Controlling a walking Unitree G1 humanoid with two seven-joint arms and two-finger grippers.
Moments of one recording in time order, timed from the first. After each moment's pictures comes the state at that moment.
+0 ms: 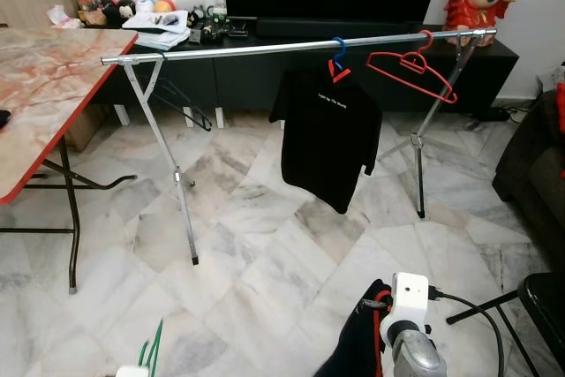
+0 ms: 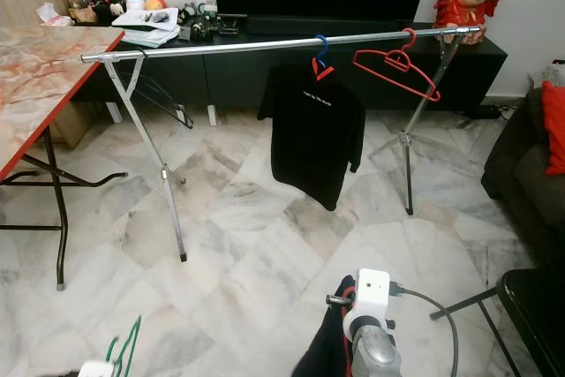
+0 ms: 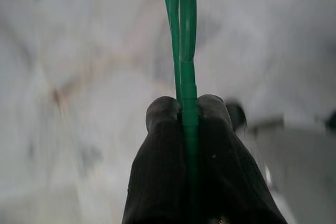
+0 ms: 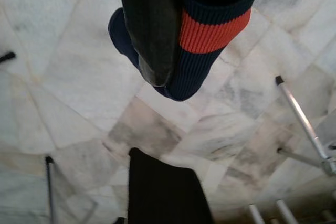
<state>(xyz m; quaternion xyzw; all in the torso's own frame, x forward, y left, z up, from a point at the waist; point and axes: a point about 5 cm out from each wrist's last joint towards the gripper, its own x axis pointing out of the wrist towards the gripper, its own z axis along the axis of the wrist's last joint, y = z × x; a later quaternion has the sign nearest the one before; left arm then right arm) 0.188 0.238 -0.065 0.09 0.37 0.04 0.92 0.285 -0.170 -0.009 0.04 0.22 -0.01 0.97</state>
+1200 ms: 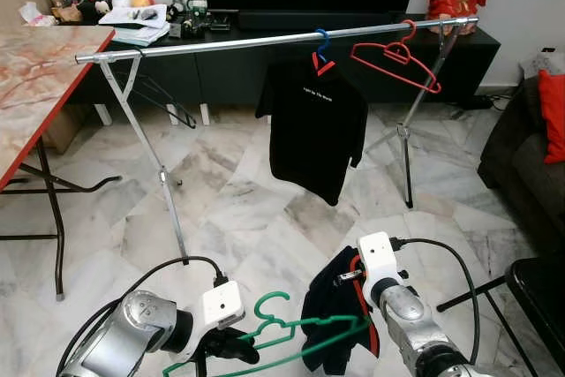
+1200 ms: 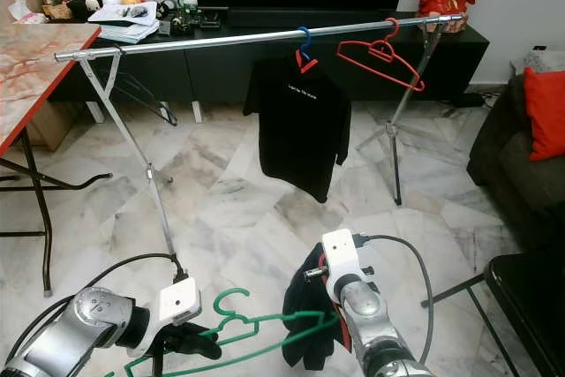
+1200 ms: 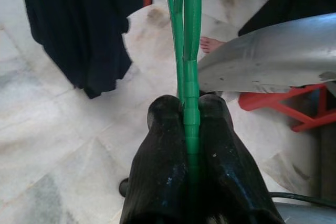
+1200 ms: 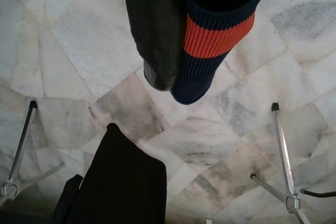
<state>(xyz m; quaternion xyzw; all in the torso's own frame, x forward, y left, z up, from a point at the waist) 0.245 0.140 0.071 0.17 0.28 -0.60 0.73 0.326 -0.151 0.029 -0.09 0.20 0.11 0.97</state>
